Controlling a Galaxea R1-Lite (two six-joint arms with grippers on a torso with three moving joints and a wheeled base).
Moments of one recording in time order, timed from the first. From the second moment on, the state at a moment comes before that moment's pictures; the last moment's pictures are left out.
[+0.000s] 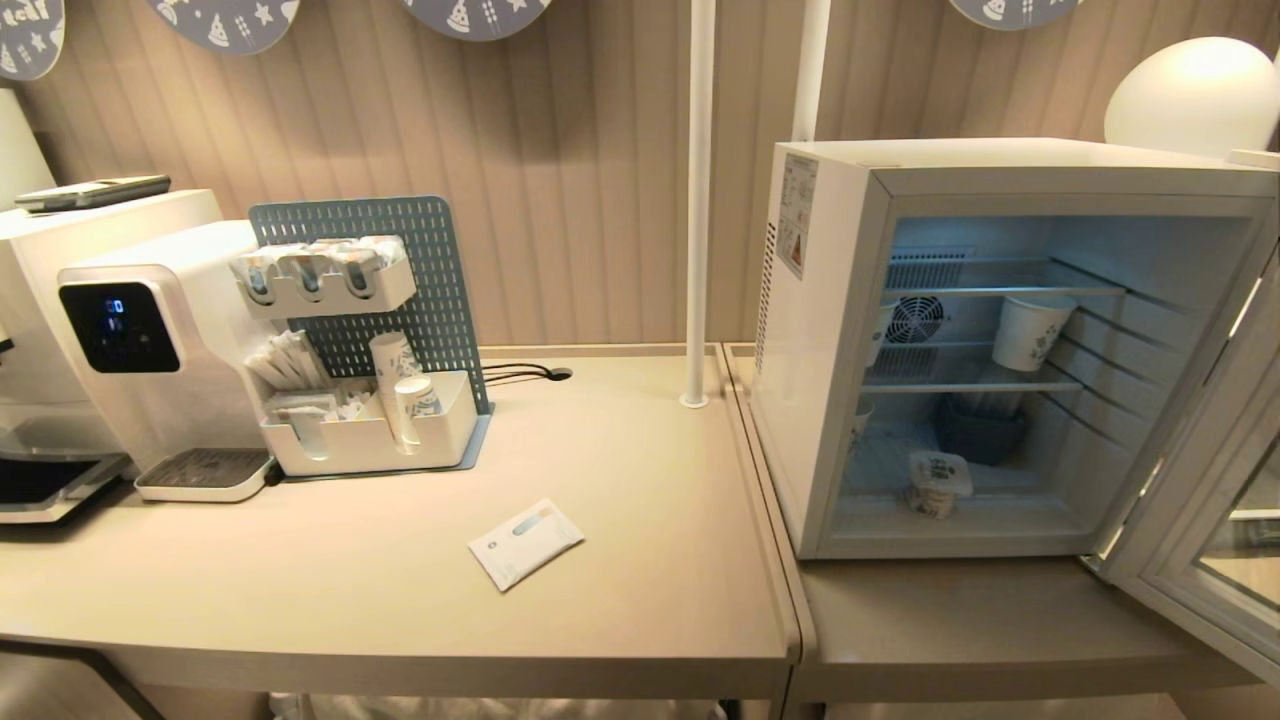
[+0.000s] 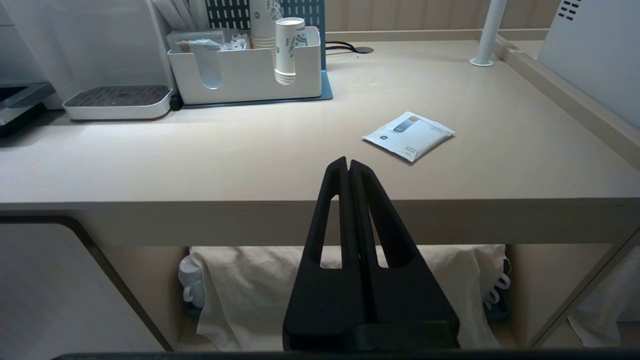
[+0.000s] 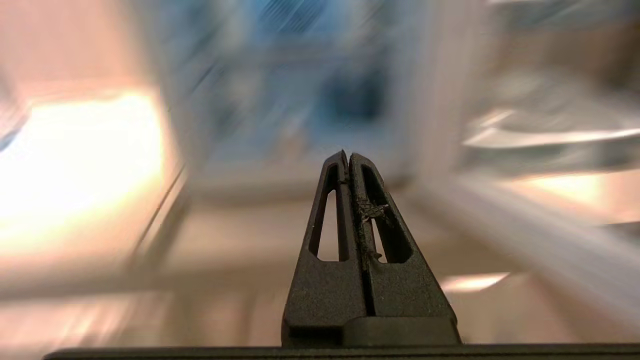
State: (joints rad) left arm 0.00 0.00 0.00 0.00 -0.01 0.00; right arm 0.01 0.01 -0.01 -0.05 -0.07 -0.02
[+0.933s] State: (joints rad) left arm 0.00 0.00 0.00 0.00 -0.01 0.01; right arm 0.01 0.00 -0.03 0.08 0.01 -0.02
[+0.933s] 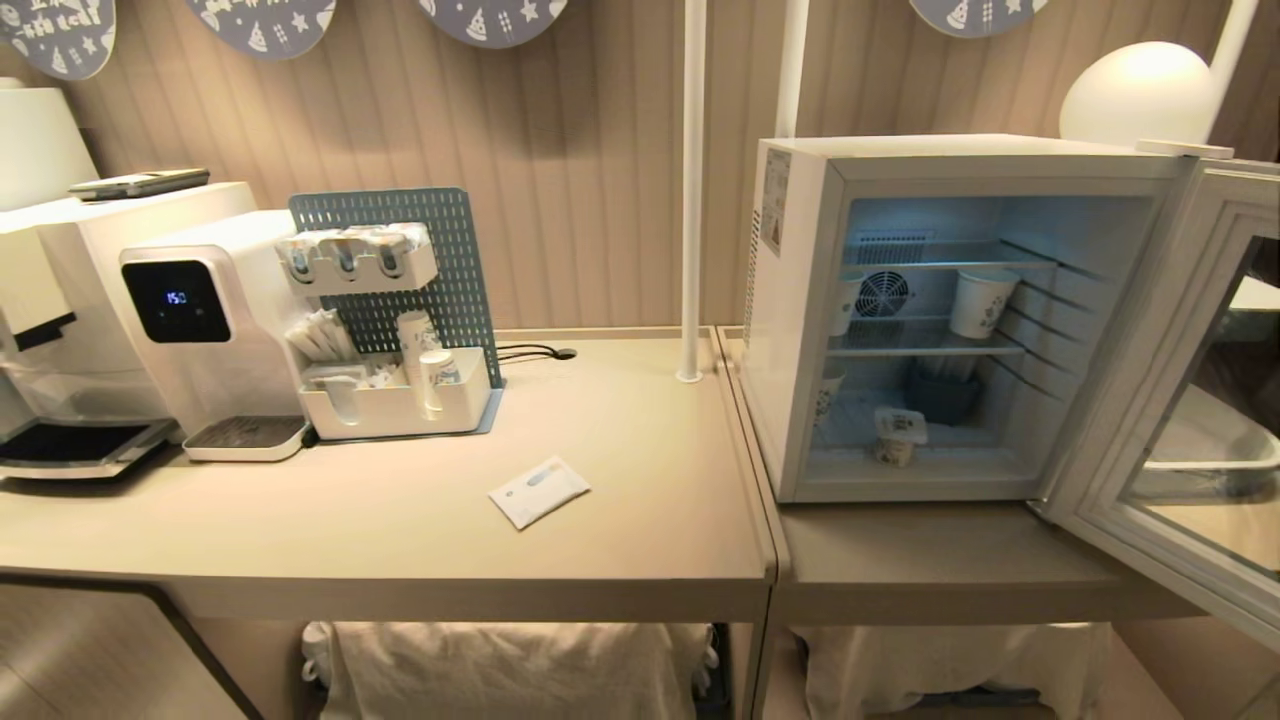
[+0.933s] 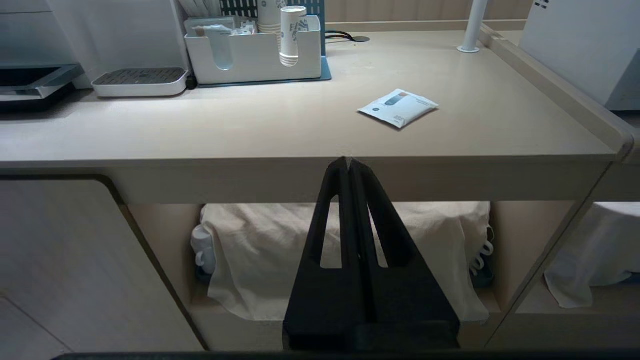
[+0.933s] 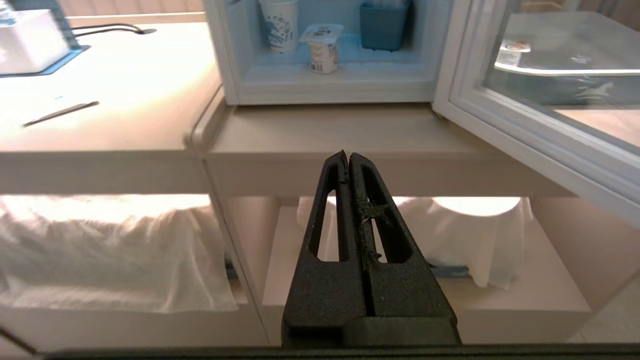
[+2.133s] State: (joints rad) left arm 0.00 0.00 0.00 0.00 -0.01 0.01; right arm 0.01 0.00 -0.03 0.08 0.00 -0.02
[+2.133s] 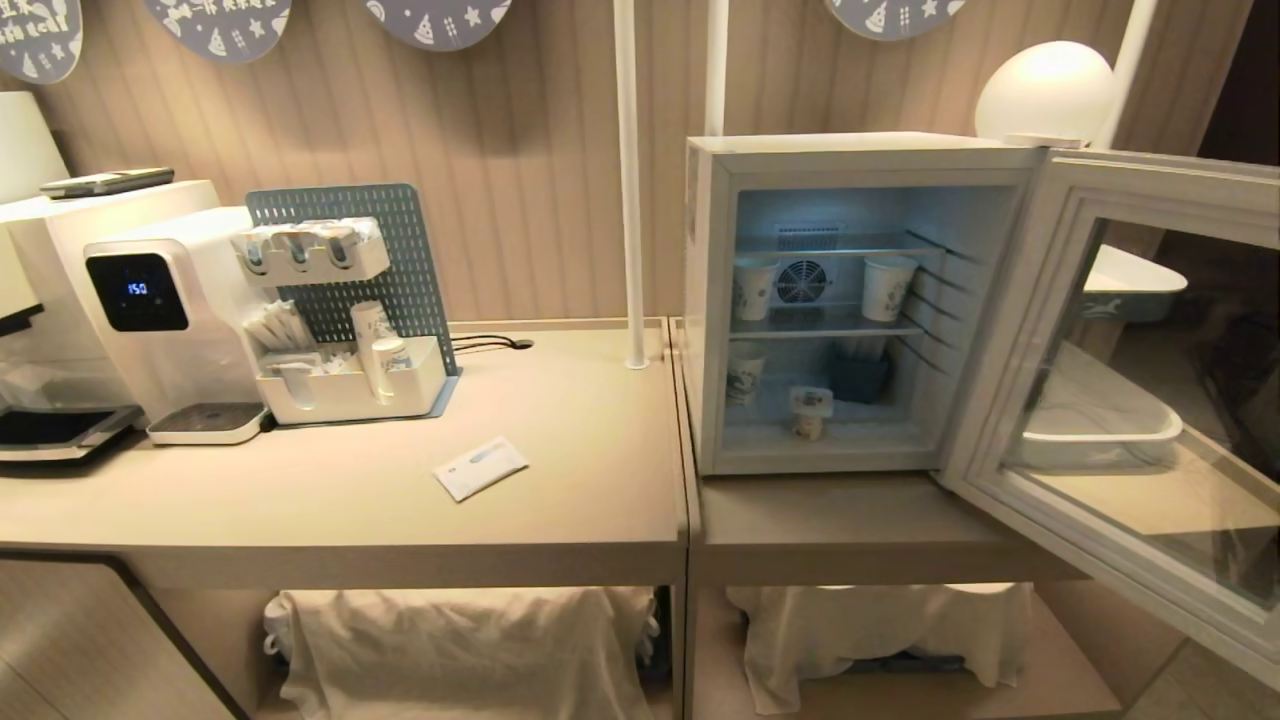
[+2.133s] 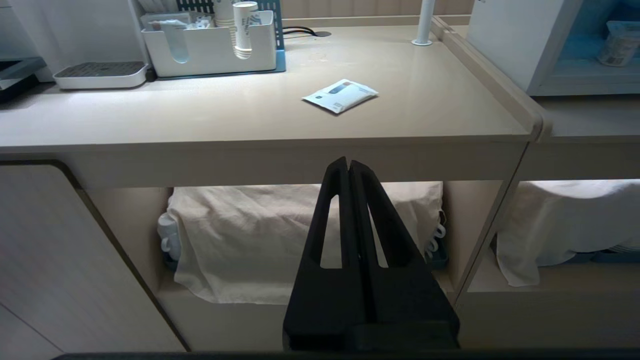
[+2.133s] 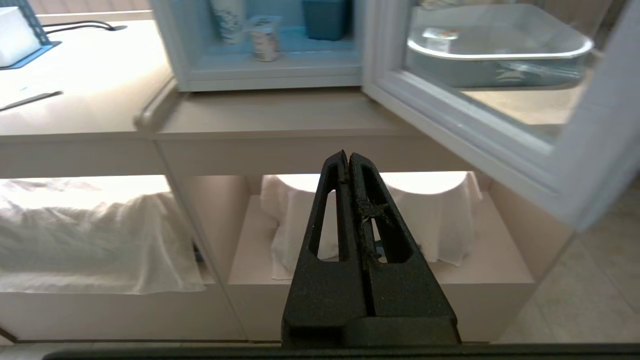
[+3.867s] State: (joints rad) left arm 0.00 0.00 0.00 0.00 -0.01 0.00; right arm 0.01 0.00 -0.03 0.10 0.00 -0.02
